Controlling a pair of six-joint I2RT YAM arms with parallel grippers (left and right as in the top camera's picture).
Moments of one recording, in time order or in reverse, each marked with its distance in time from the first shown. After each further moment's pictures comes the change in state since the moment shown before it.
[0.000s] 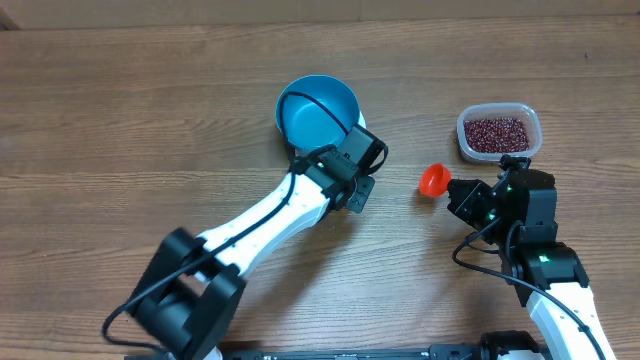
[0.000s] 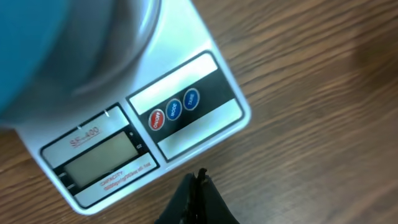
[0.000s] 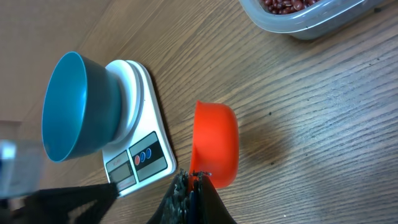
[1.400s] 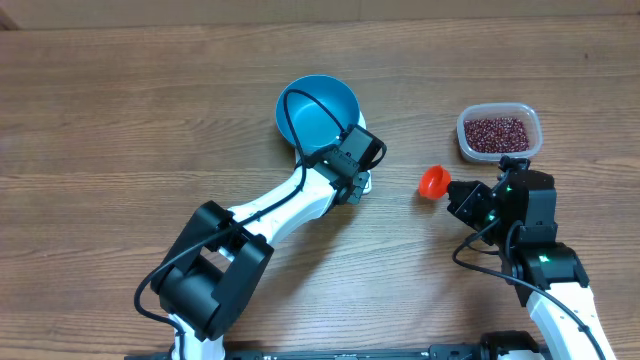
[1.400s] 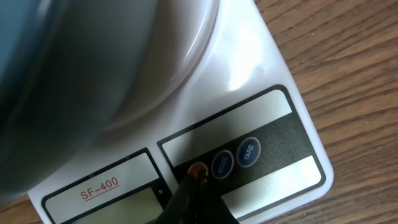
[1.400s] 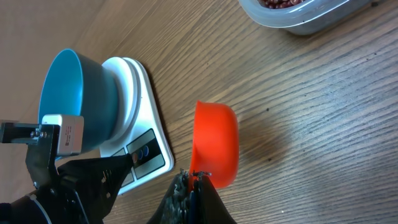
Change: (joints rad) left arm 0.027 0.122 -0.006 0.142 -0.116 0.000; right arm 0.000 0.000 0.000 -0.014 0.000 0.000
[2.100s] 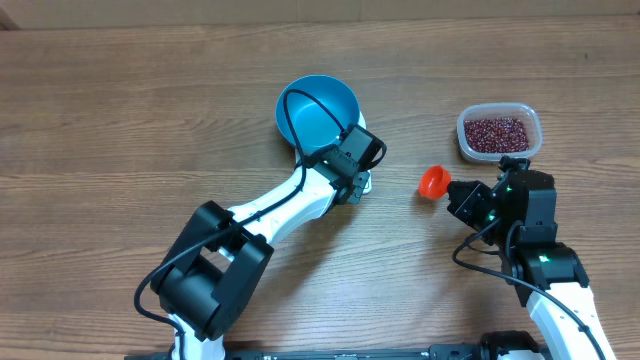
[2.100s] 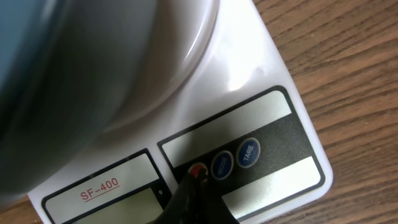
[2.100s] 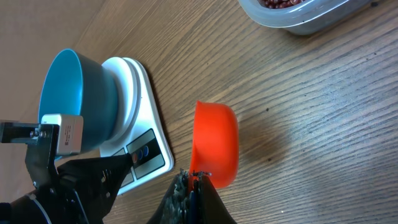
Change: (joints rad) left arm 0.000 0.000 0.000 0.002 0.000 0.000; right arm 0.000 0.000 0.000 0.000 0.000 0.000
